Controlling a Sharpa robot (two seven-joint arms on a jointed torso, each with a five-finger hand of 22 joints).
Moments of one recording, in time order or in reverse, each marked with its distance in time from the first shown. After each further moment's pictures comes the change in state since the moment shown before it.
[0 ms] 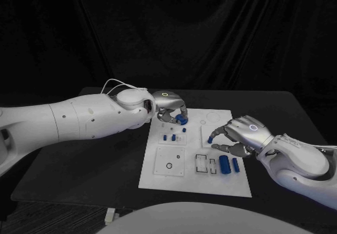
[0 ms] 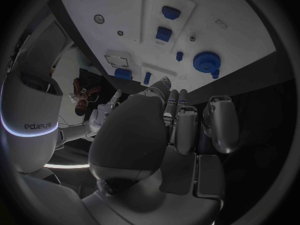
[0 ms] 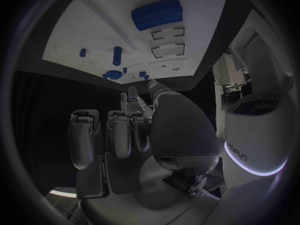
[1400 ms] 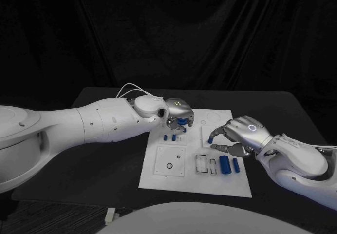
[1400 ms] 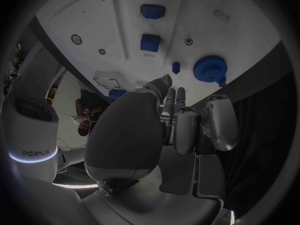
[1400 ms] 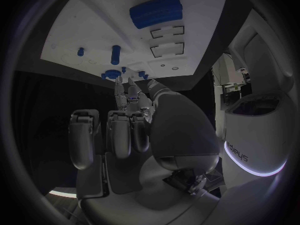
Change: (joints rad) left arm -0.057 0.144 0.001 -0.148 -0.195 0.016 0.002; left_hand -0.048 -0.062 0.123 -0.068 -0.032 0.055 -0.049 0.004 -0.040 0.075 -0.036 -0.007 -0.077 0.003 -0.018 0.000 -0.035 0.000 -0.004 -0.018 -0.033 0.000; right arm 0.000 0.009 0.000 -0.003 0.000 0.001 0.003; right_hand 0.000 0.000 0.000 0.000 0.000 0.003 0.003 0.000 0.000 0.000 0.000 0.000 0.000 0.000 0.000 0.000 0.000 0.000 0.000 0.000 0.000 0.000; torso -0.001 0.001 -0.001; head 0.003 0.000
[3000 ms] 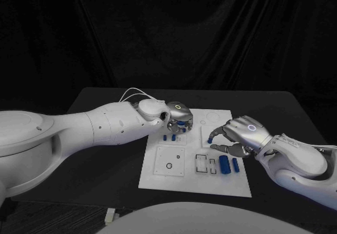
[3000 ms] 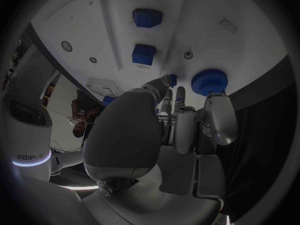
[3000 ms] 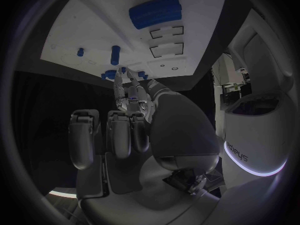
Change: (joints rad) left arm -0.037 0.058 0.000 -0.094 -0.003 0.016 -0.011; left_hand -0.033 0.001 0.028 -0.022 -0.006 -0.018 -0.047 0.000 -0.012 0.019 0.012 0.012 0.008 0.000 0.000 -0.004 -0.020 0.000 -0.014 0.007 -0.029 0.000; right arm 0.000 -0.002 0.000 0.003 0.000 0.004 0.000; right_hand 0.000 0.000 0.000 0.000 0.000 0.000 0.000 0.000 0.000 0.000 0.000 0.000 0.000 0.000 0.000 0.000 0.000 0.000 0.000 0.000 0.000 0.001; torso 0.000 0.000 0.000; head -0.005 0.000
